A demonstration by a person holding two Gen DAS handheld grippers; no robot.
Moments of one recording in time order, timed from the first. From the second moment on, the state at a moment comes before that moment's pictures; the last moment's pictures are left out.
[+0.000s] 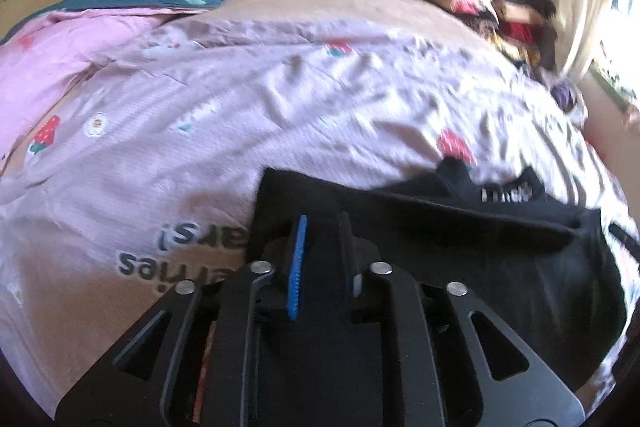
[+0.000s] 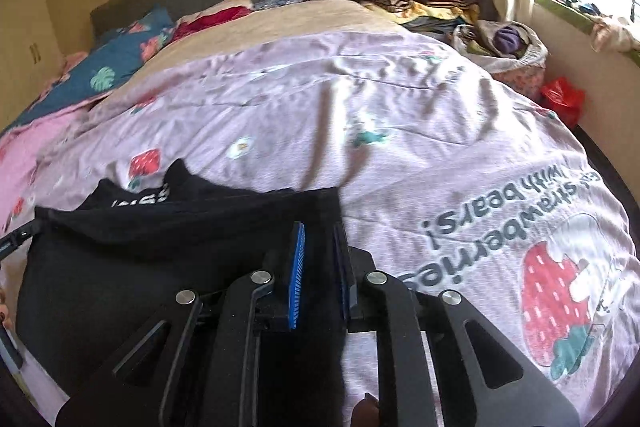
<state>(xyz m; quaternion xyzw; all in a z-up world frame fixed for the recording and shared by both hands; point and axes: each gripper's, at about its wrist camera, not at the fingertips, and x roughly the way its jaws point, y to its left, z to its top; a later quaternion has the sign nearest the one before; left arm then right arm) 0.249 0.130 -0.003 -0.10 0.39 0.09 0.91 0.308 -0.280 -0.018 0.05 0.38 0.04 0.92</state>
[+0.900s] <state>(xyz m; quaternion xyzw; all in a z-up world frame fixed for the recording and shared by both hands) 0.225 0.156 0.008 -0.13 0.33 0.10 0.93 0.321 -0.276 0.002 0.05 0.33 0.05 0.94</state>
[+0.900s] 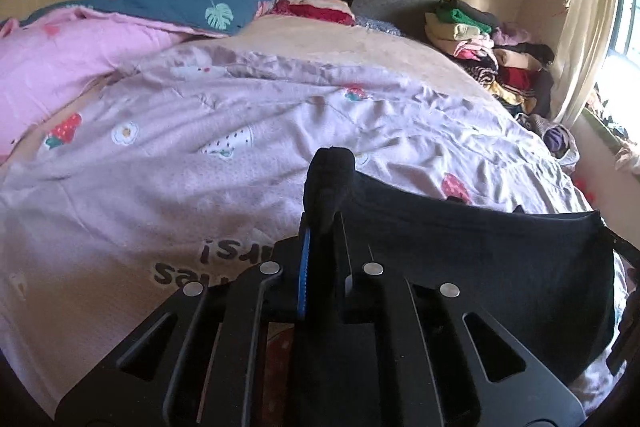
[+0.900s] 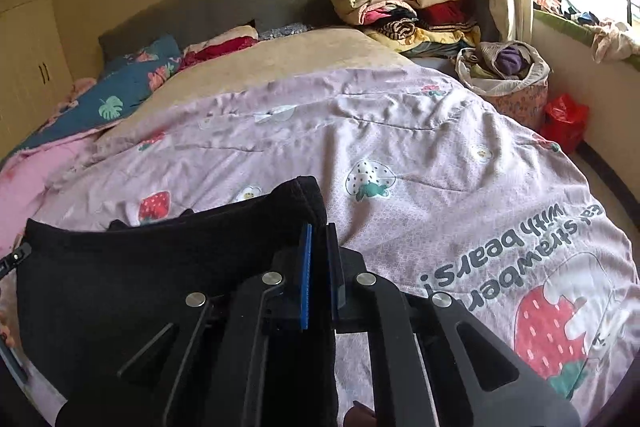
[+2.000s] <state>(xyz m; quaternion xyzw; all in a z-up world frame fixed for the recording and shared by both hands) 0.205 0.151 0.002 -0.10 0.37 0.12 0.92 0.293 -0.265 0.004 0.03 0.36 0.03 0.93</state>
